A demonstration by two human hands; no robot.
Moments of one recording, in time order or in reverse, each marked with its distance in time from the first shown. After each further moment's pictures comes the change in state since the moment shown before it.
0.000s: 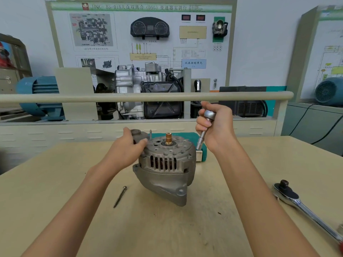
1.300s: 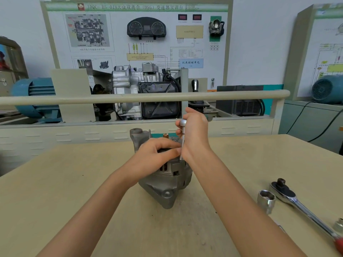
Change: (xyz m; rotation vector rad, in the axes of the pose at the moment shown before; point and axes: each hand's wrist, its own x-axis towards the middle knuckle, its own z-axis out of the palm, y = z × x) left_hand -0.031 0.035 0.022 -0.281 -0.329 0.380; right_hand -0.021 0.032 0.031 -0.270 0.160 -0.056
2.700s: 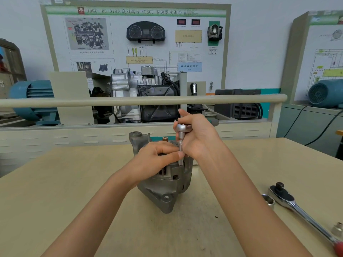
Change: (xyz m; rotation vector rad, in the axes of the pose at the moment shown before) left_hand 0.002 -0.003 -0.002 -0.016 -0.060 0.009; right_hand 0.000 -0.020 -0.007 0.052 -0.182 0.230
